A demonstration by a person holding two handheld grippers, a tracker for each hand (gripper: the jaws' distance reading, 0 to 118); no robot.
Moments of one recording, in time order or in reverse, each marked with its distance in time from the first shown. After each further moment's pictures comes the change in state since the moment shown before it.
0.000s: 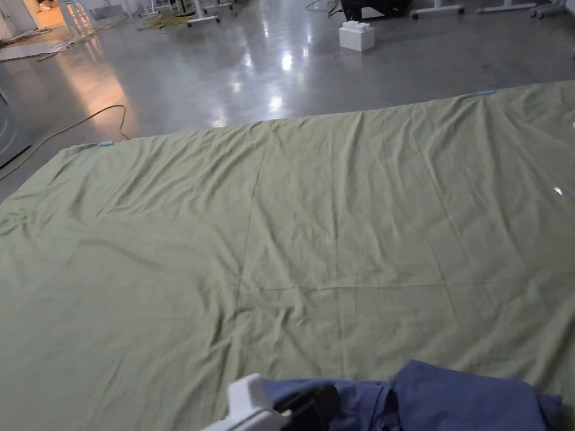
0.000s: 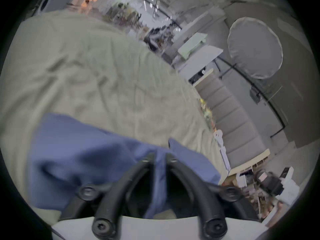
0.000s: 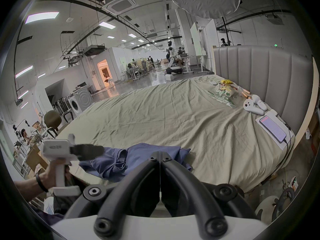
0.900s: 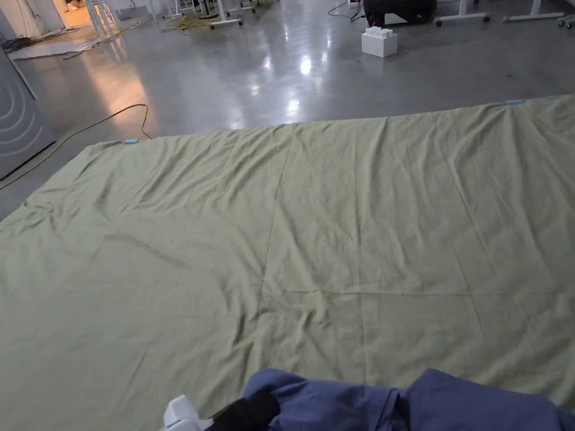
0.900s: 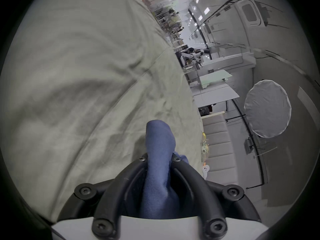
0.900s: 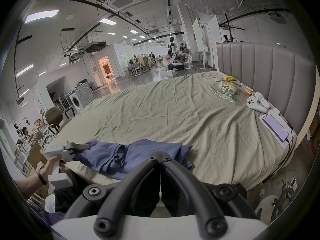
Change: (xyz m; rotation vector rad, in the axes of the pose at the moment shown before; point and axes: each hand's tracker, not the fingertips) left arm -0.108 0.016 0.049 0.060 -0.027 0.428; right arm -0.011 0.005 -0.003 -0.036 0.009 0.013
